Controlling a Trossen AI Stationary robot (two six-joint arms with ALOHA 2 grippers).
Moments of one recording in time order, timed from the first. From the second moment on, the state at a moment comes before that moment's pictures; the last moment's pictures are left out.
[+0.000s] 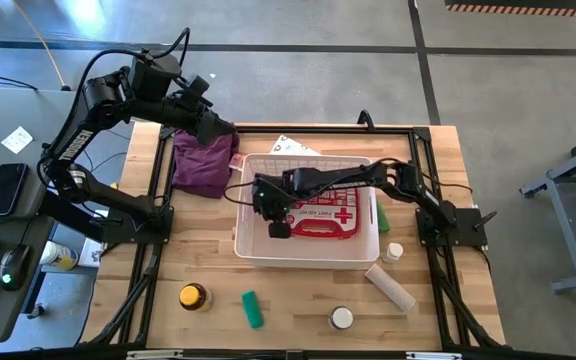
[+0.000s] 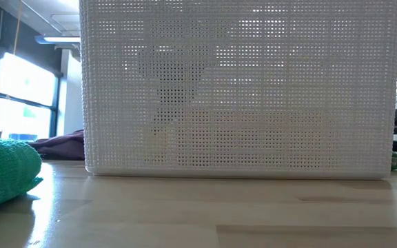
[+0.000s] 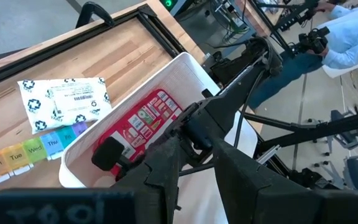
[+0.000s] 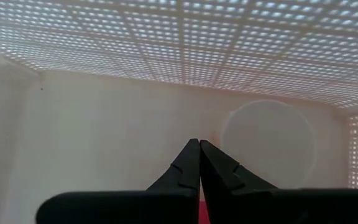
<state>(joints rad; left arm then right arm) 0.46 1.31 1.97 -1.22 0.29 -0.56 -0.09 2.24 1.85 -0.68 -0.12 -0.14</state>
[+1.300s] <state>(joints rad) 0.46 1.31 1.97 -1.22 0.30 -0.57 -0.14 2.27 1.85 -0.56 0.07 -0.06</state>
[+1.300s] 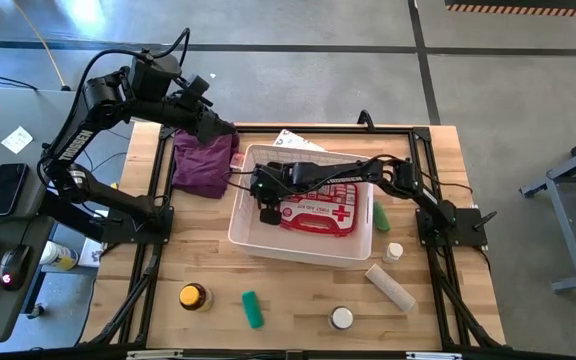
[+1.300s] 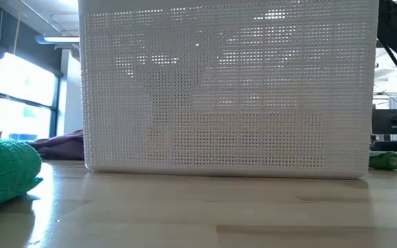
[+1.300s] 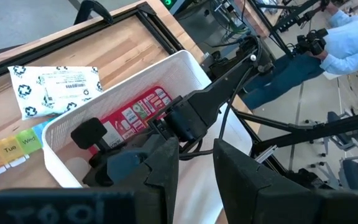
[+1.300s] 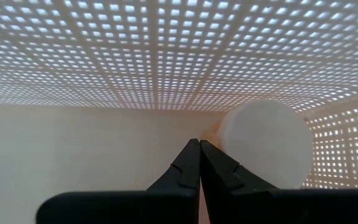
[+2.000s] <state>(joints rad) 0.46 1.31 1.97 -1.22 0.30 -0.57 -0.11 2.27 1.85 -0.55 0.19 -0.09</state>
